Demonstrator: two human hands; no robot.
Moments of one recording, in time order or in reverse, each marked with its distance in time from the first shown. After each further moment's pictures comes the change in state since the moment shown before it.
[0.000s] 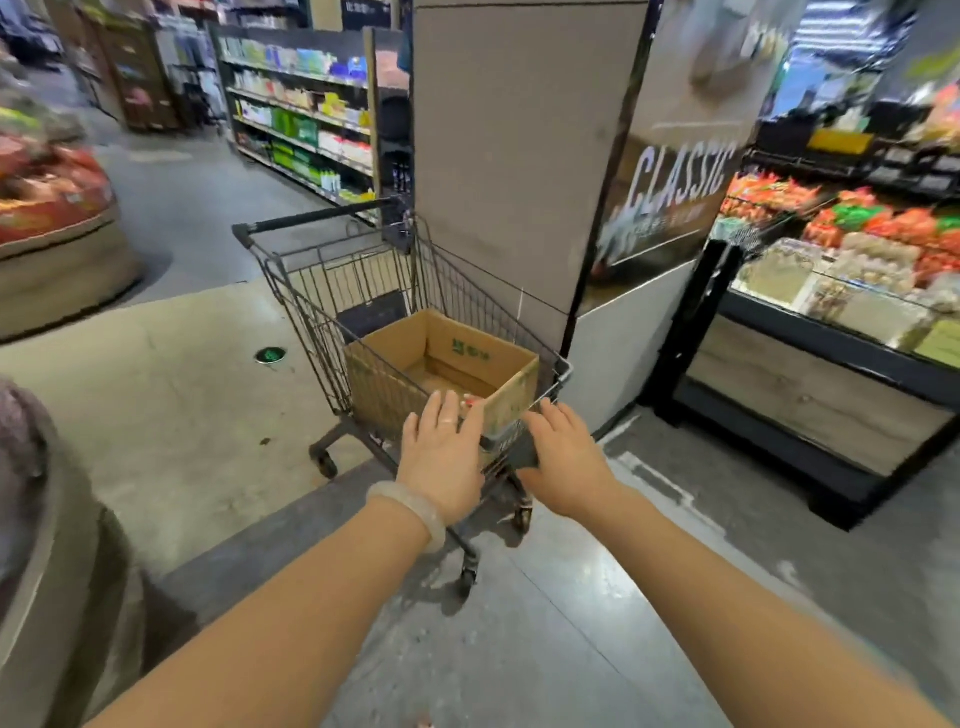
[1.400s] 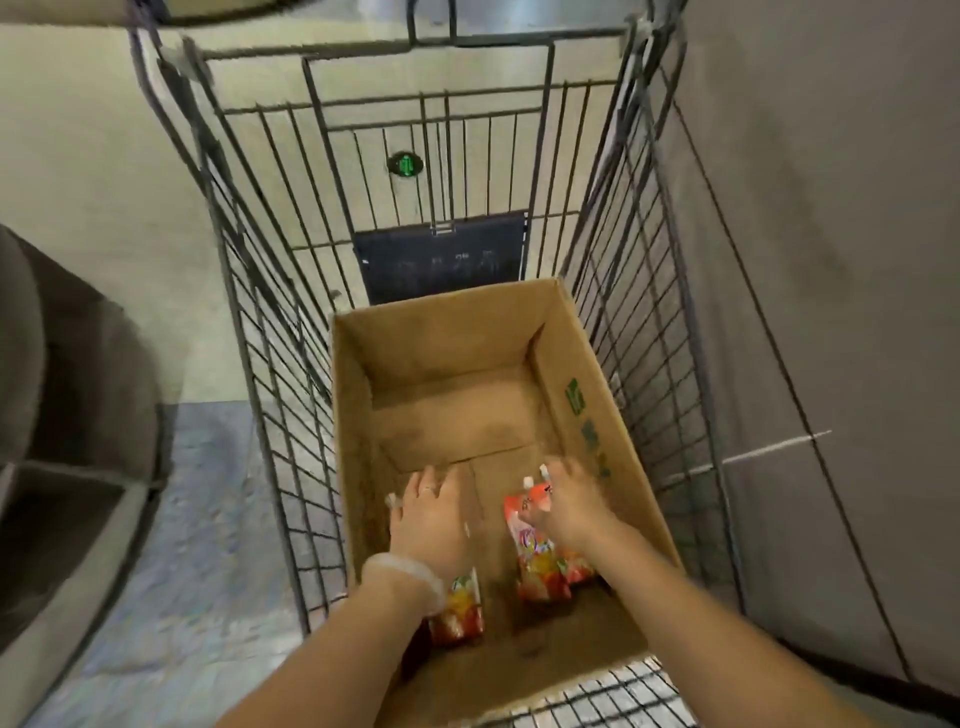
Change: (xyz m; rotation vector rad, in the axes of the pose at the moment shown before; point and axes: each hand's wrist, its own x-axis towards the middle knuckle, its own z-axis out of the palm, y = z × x) left_hand 0.547 -0.149 0.223 -0.446 -0.371 -0.921; right_hand 0.648 0.156 0.255 0.027 -0.829 -0.158
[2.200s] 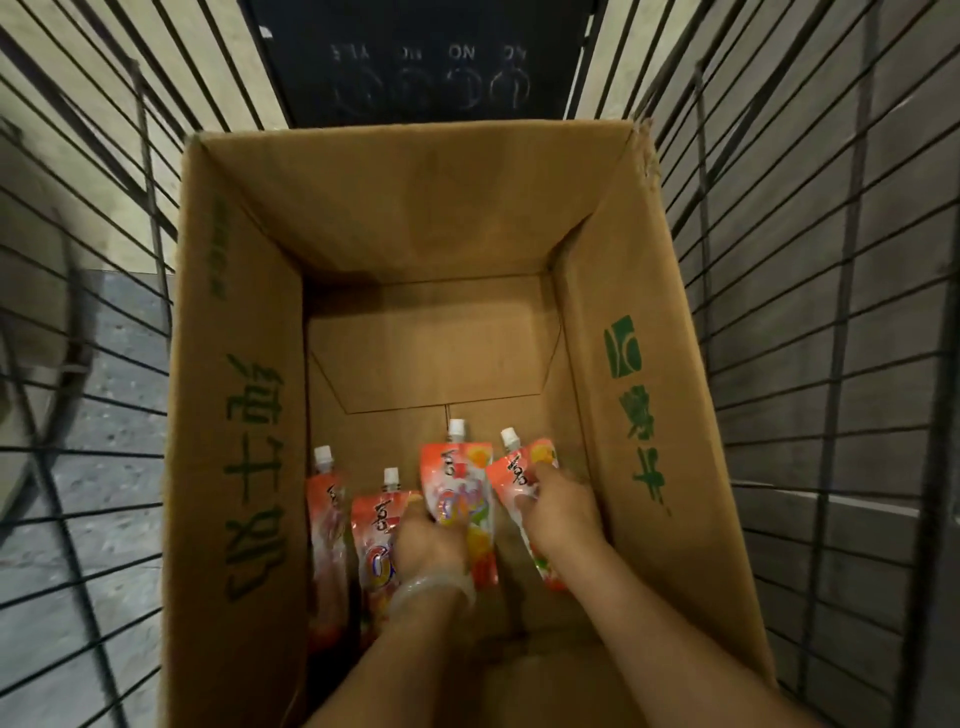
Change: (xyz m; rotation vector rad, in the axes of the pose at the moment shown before) left_hand 0.111 0.008 0.170 -0.965 0.093 -0.806; right_hand 0.105 0.049 0.085 0.038 -0.059 0.130
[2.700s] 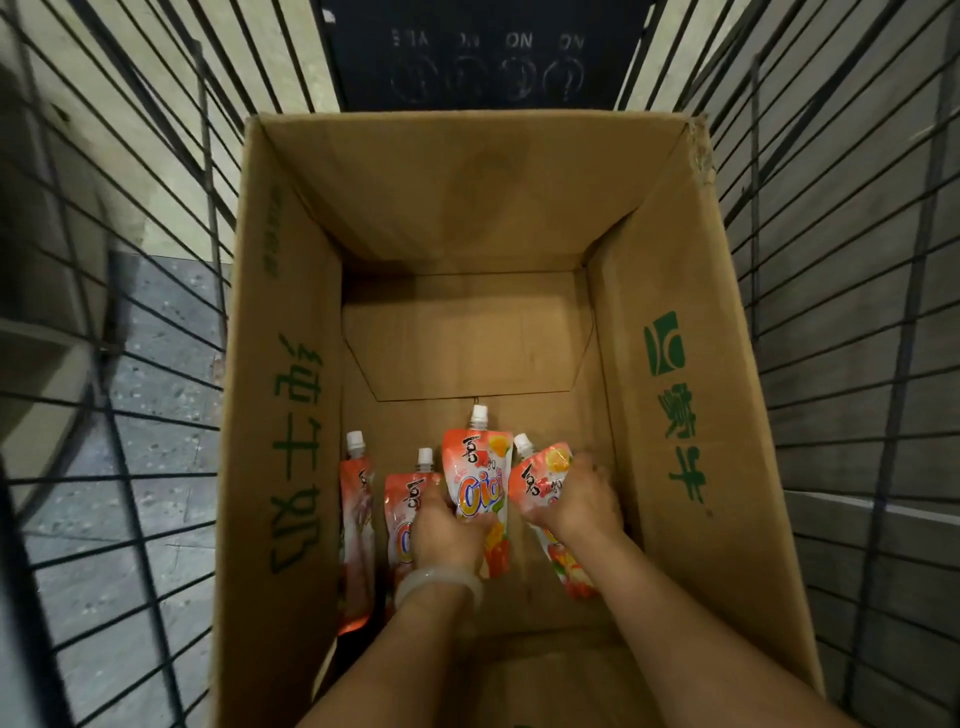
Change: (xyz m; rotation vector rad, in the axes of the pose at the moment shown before) left_hand 0.004 -0.004 -0.015 -0.042 -0.108 0.081; right_hand 0.018 0.004 0.020 -0.007 0.013 0.162
